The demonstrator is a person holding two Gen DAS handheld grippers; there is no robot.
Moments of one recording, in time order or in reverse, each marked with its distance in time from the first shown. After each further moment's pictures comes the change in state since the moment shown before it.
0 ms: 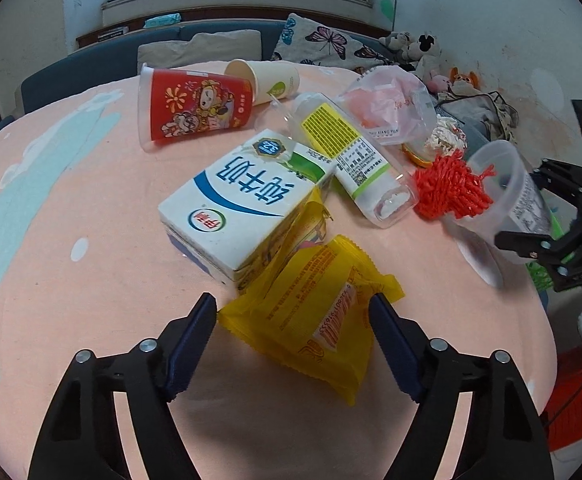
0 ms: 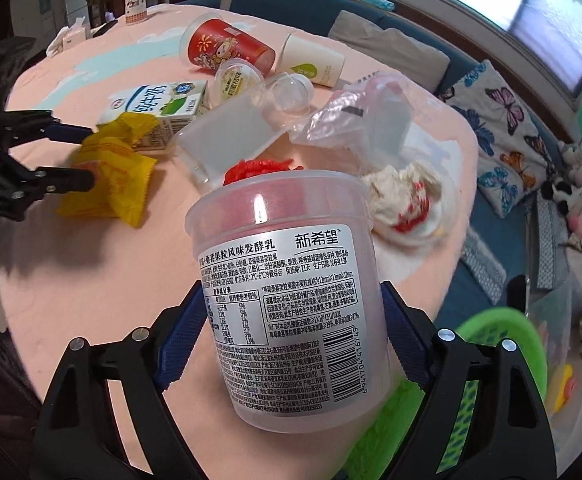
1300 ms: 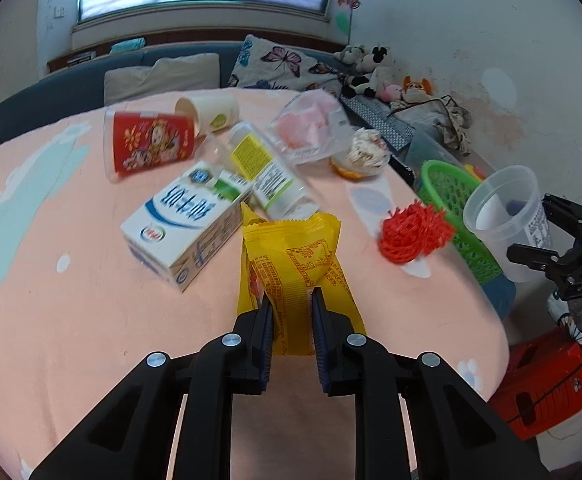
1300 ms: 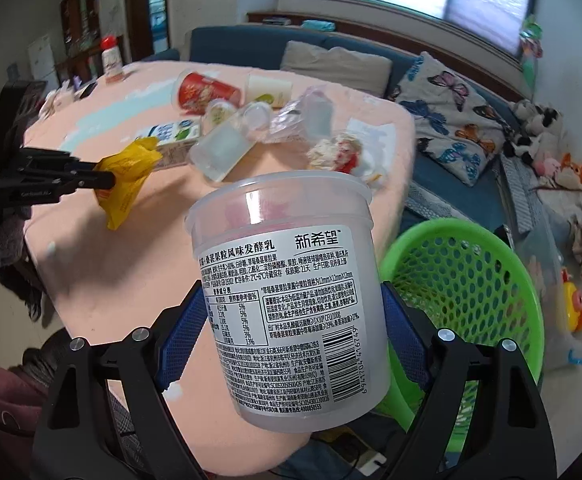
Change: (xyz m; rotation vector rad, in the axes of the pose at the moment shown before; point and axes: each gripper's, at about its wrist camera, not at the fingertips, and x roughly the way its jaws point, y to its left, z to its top) left arm -0.051 -0.040 -0.011 0.075 -0.071 -0.119; right arm -0.094 0.002 -0.080 0.223 -0.145 -0.057
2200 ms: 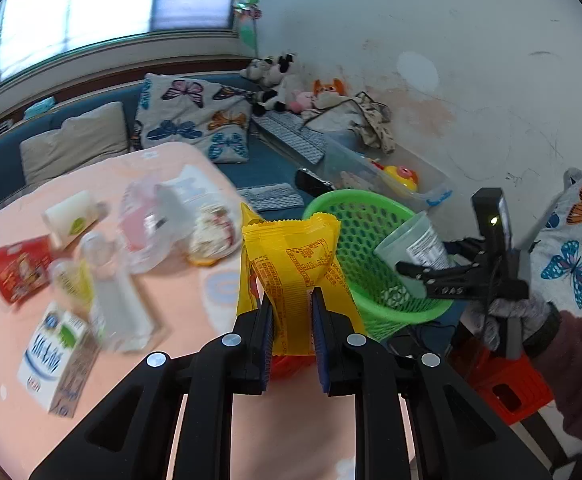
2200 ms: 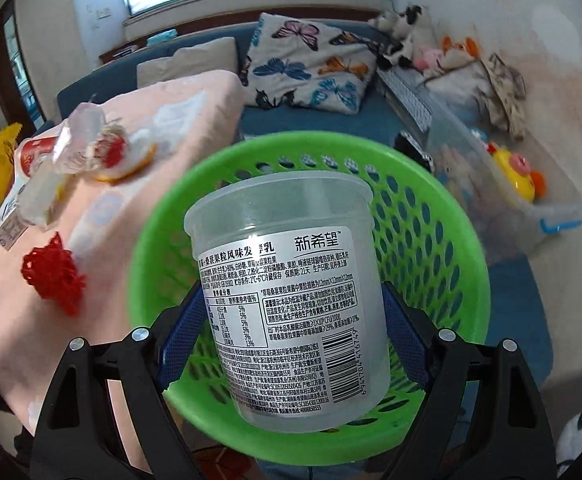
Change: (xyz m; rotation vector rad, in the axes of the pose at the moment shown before) left arm 0.031 -0.146 0.087 0.214 -0.034 -0.176; right arm 0.024 -0.157 -0.079 0.446 0.026 -0.218
